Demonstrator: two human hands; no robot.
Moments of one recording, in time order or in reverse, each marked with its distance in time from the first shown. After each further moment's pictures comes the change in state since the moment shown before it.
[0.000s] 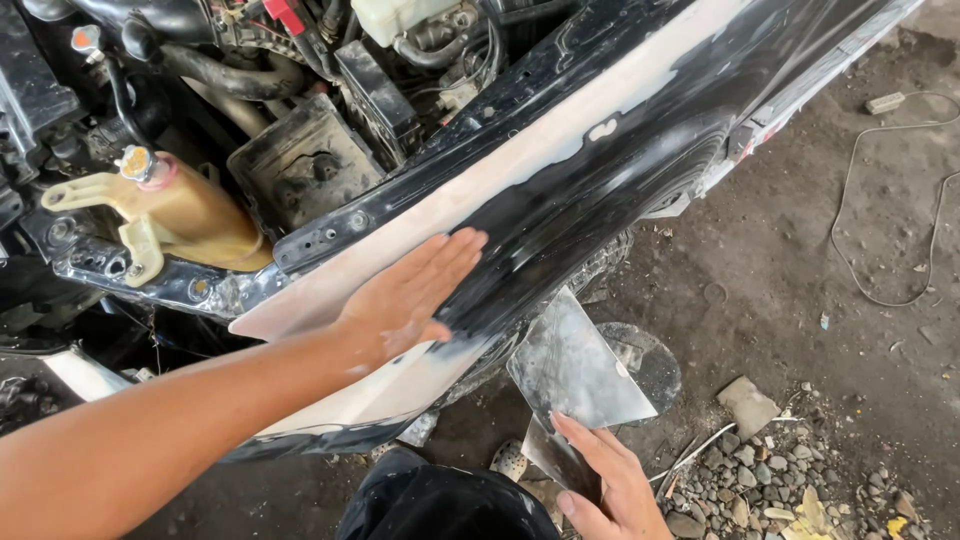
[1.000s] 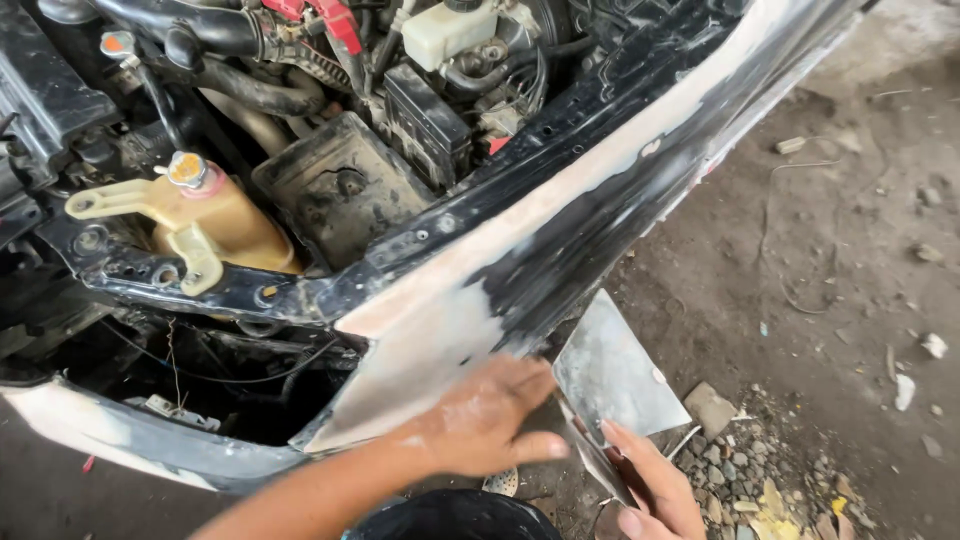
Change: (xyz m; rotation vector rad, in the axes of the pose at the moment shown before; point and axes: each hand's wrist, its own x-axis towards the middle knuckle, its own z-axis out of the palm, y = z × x) left_hand -0.069 0.085 0.017 -1.363 0.376 0.164; right_hand -0.025 -0.026 0.055 0.208 0.135 -0.080
